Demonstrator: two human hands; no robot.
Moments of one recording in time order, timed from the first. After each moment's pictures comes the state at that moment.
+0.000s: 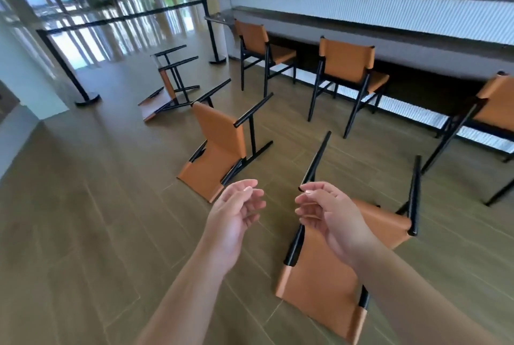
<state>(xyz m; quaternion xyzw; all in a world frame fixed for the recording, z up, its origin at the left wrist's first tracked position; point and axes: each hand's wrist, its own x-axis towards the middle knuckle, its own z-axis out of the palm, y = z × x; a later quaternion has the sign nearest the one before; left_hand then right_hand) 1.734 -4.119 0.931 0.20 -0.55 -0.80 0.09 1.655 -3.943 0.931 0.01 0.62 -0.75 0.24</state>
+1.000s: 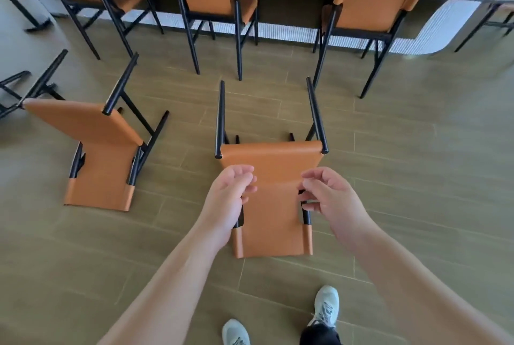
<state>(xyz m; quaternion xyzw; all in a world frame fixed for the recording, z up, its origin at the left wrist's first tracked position) 1.597 -4.044 0.848 0.09 -0.71 -0.68 -0.17 1.635 -3.844 0.849 0.22 0.69 -0.69 0.07</state>
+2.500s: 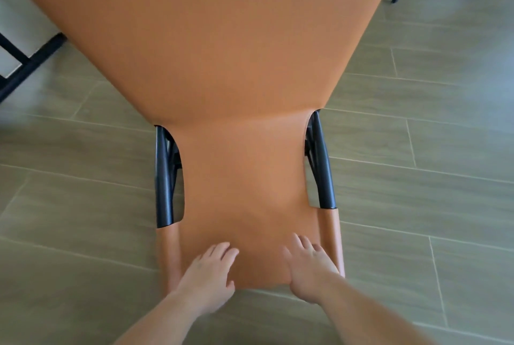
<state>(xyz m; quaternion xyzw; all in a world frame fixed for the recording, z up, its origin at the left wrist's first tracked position) 1.572 -4.015 -0.005 -0.22 -0.92 -0.06 -0.32 1.609 -3.772 0.017 -0.08 0.94 -0.02 0.34</state>
